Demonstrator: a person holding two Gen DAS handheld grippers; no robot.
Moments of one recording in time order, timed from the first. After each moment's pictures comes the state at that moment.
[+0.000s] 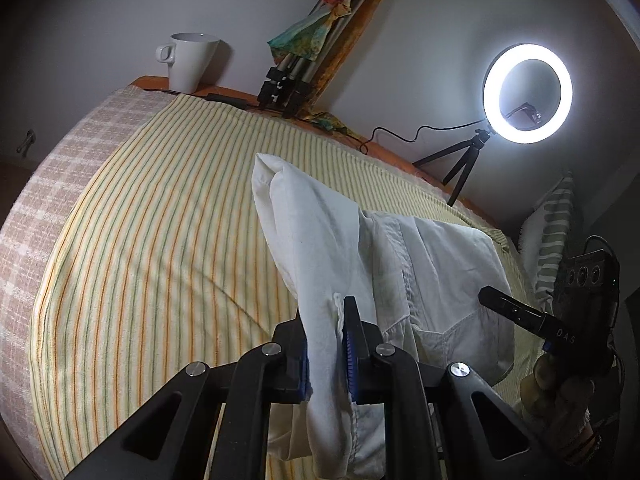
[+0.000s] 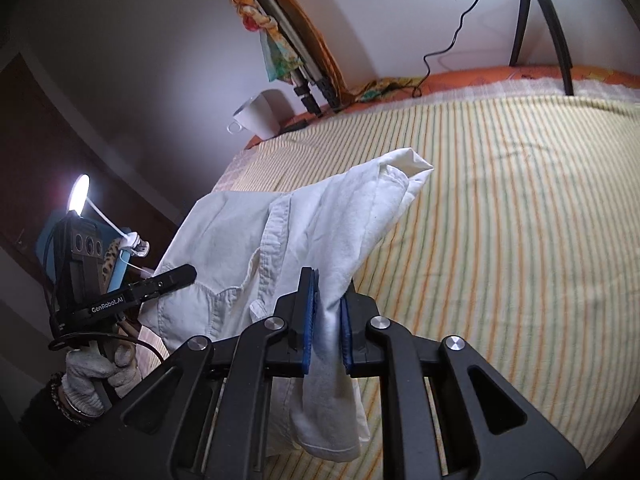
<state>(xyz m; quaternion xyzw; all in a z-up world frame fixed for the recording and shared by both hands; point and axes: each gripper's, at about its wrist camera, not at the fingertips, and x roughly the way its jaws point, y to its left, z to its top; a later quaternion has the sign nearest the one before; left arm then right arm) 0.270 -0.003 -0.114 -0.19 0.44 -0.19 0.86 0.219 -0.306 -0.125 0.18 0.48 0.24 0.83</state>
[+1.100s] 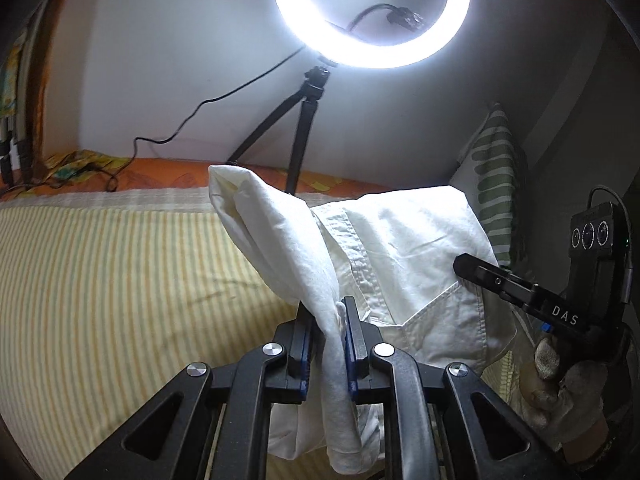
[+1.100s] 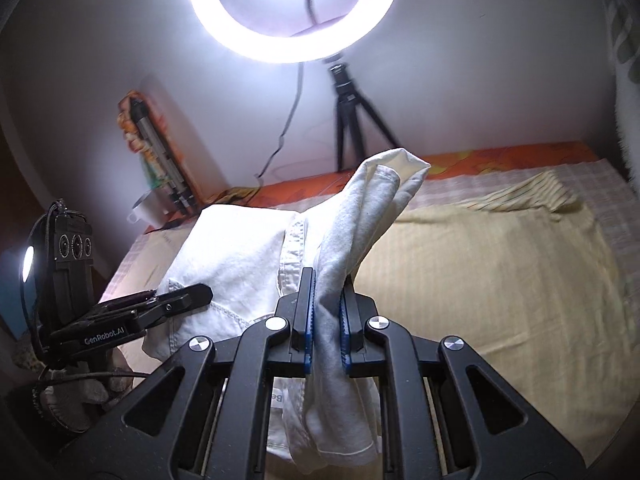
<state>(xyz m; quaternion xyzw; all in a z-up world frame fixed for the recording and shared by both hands) 0.369 -0.315 -0.084 -0.11 0.40 -0.34 0.85 0.265 -0.539 -0.070 0.14 0.41 0.10 0.90</state>
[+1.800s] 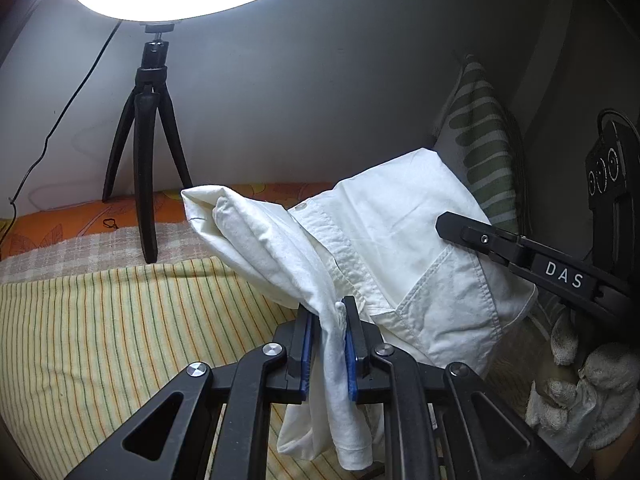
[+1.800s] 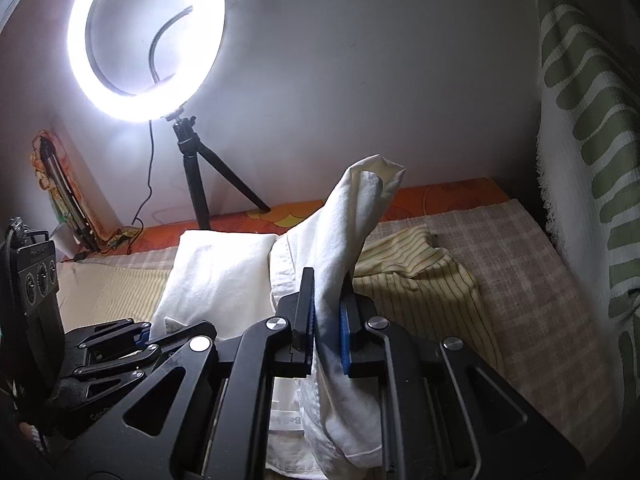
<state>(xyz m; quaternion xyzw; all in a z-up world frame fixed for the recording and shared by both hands) 0.397 -0.495 -0.103 -0.04 0.37 -0.36 0.86 0.301 -0.676 -0.081 0.09 0.40 -0.02 0.91</state>
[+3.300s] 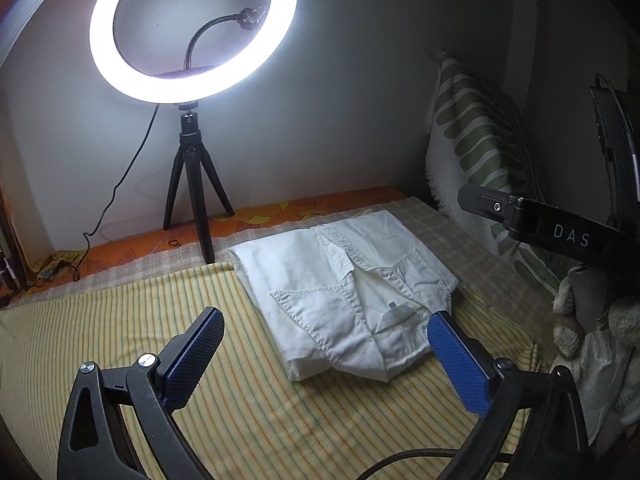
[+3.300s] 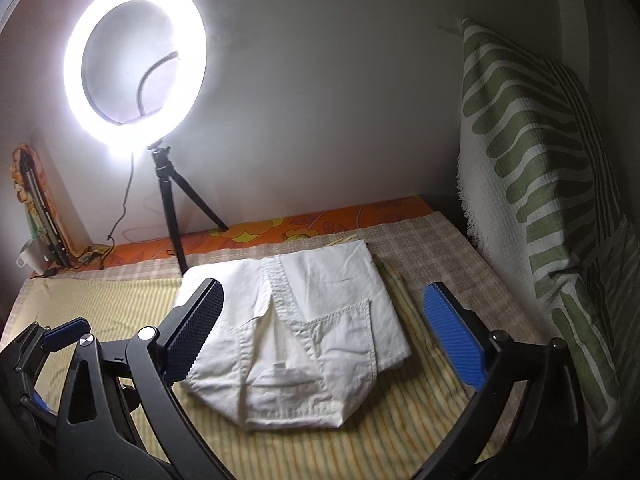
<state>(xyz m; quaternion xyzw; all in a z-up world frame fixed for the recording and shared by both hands) 0.304 -0.459 -0.050 0.03 0.32 -0.31 0.89 0.227 -0.654 -0.024 0.06 0.35 -0.13 0.93</state>
